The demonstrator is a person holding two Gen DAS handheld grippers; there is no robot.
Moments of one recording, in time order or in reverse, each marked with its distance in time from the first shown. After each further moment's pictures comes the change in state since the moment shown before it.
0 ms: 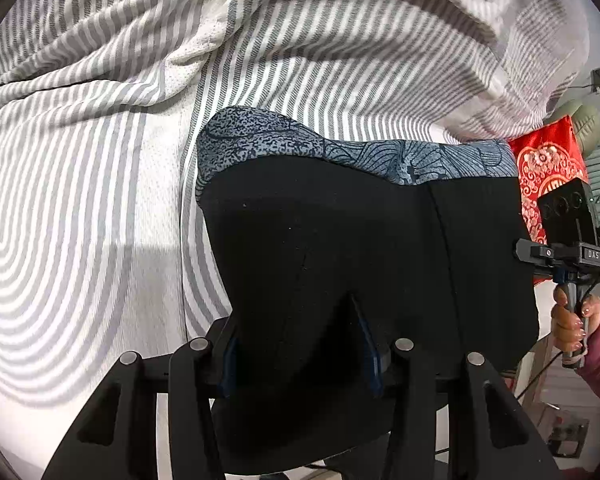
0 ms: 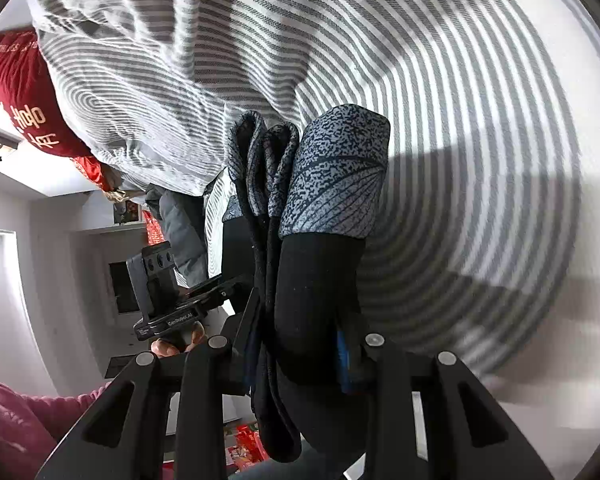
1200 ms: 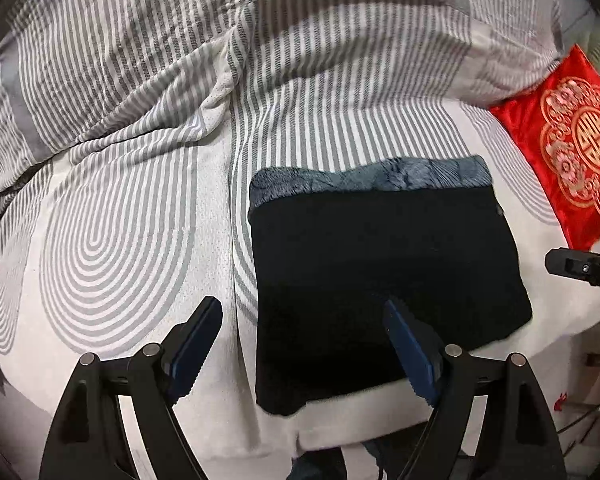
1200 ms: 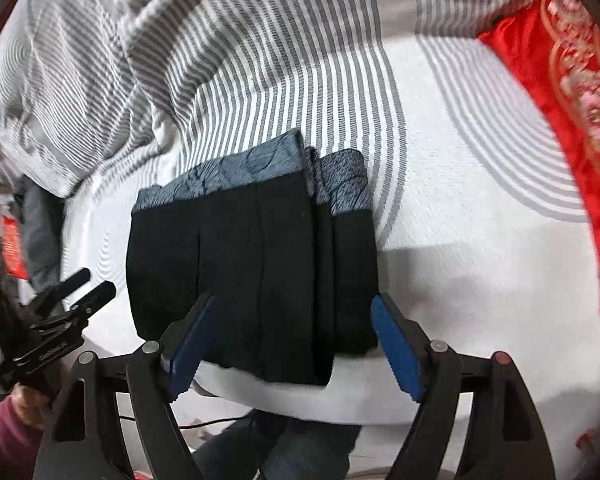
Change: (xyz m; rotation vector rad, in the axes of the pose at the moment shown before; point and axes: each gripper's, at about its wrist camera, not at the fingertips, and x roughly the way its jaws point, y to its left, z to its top) left arm -0.043 -0.078 -0.072 0.152 -0.110 0.366; right arm -0.026 0.052 -0.114 -0.073 -0.207 -0.696
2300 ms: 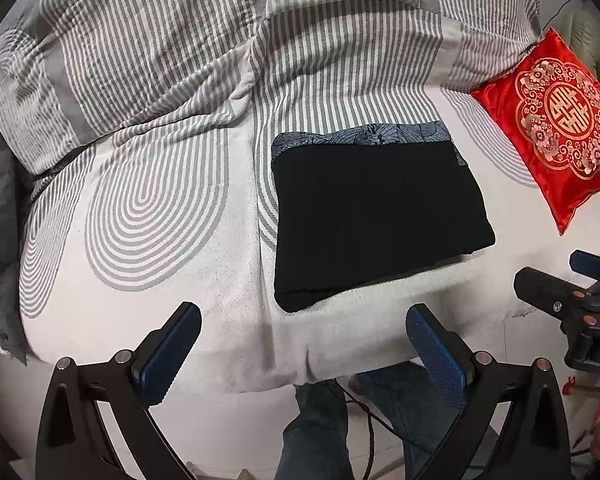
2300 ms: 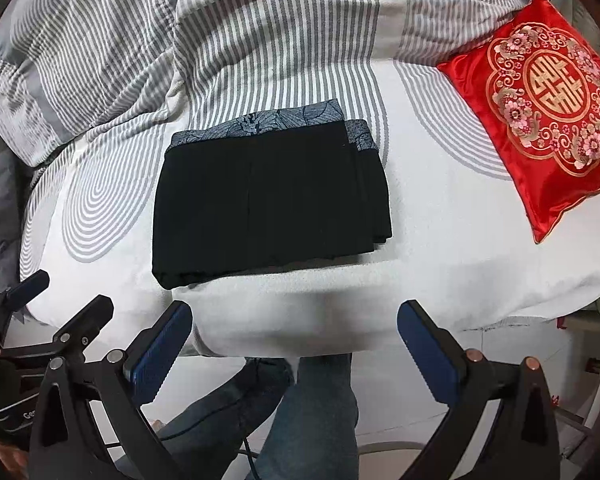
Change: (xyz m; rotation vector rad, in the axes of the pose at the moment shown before) left arm -0.085 -0.006 -0.068 0.015 0.000 0.057; right arm -0.060 0.101 -0.098 -0.023 -0.059 -0.235
